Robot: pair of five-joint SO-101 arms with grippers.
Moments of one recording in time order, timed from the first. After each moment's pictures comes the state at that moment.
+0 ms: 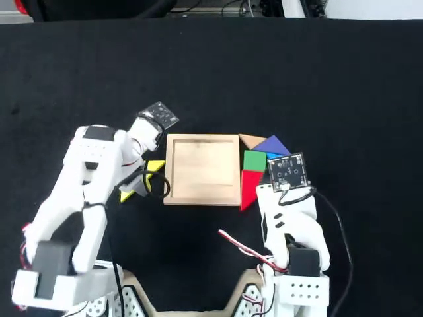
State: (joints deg) left arm 0.8 -8.2 33.4 65.1 -41.4; right arm 3.3 -103.5 96.6 46.5 17.3
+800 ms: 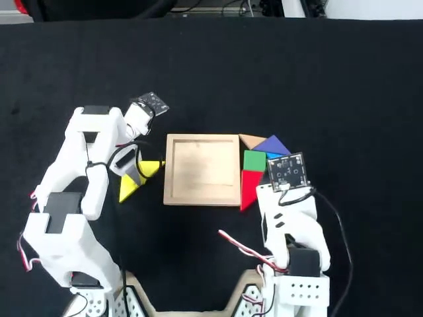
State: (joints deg) left arm -4.7 14.6 16.0 64.7 -47.2; right arm 3.1 -103.5 96.6 46.5 17.6
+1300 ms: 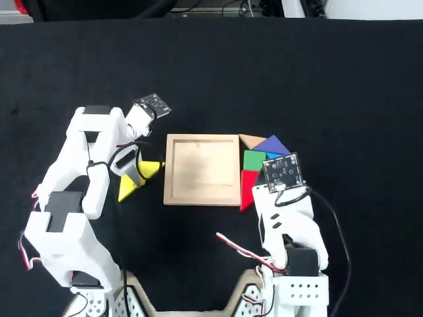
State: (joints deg) left arm -4.4 15.2 15.8 64.7 -49.1; right arm 0.9 -103.5 96.6 46.5 17.6
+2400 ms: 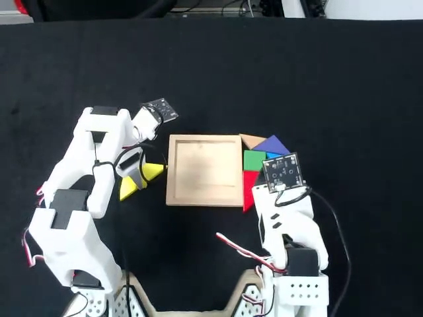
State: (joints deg) left arm -1.6 17.4 15.7 64.6 -50.8; right arm 0.9 -103.5 96.6 46.5 17.6
